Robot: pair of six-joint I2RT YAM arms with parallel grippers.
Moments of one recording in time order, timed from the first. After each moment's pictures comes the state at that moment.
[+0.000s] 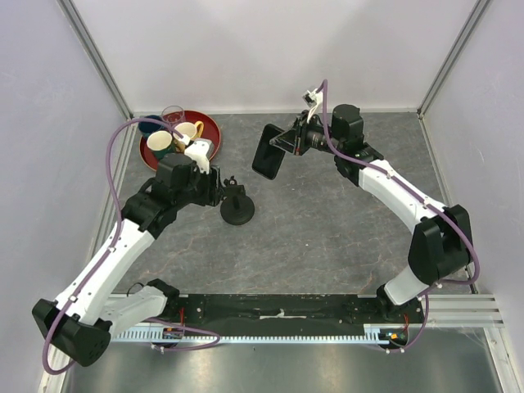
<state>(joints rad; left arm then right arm) -0.48 1.02 1.04 -0.61 -0.02 -0.15 0.43 1.58 1.29 0.16 -0.64 0.34</state>
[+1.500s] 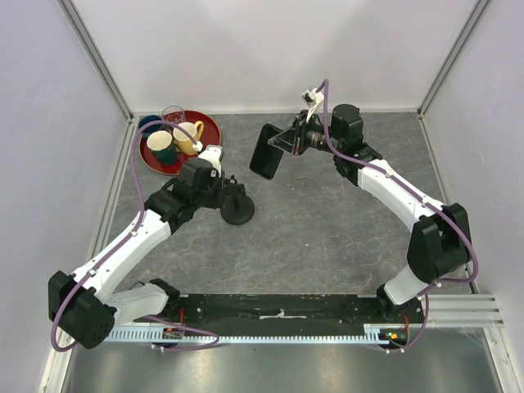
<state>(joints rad) -0.54 1.13 0.95 -0.51 -0.14 -0.26 0.43 1.60 1.29 0.21 -0.68 0.37</state>
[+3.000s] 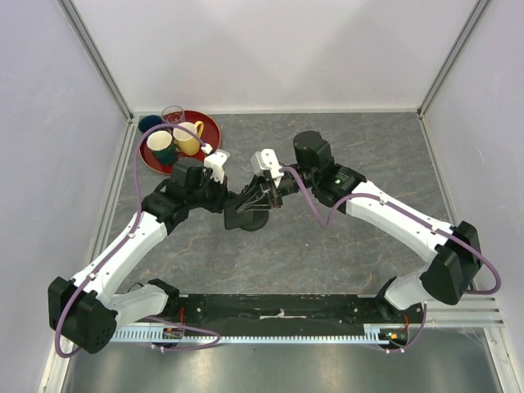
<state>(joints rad) -0.46 1.10 0.90 -0.46 0.20 -0.05 0.78 1.46 1.30 -0.09 -1.05 -0.34</state>
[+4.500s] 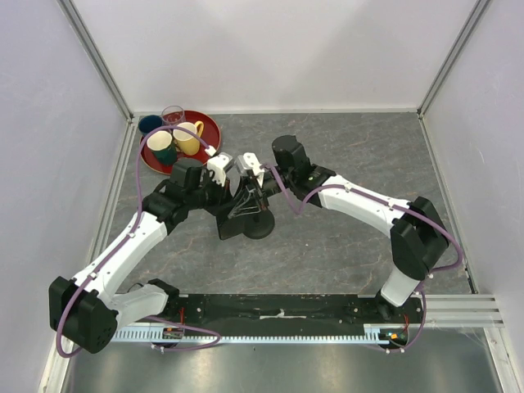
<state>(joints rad) -0.45 1.10 0.89 -0.46 0.35 -0.03 0.79 1.70 1.31 0.07 -1.14 -0.29</state>
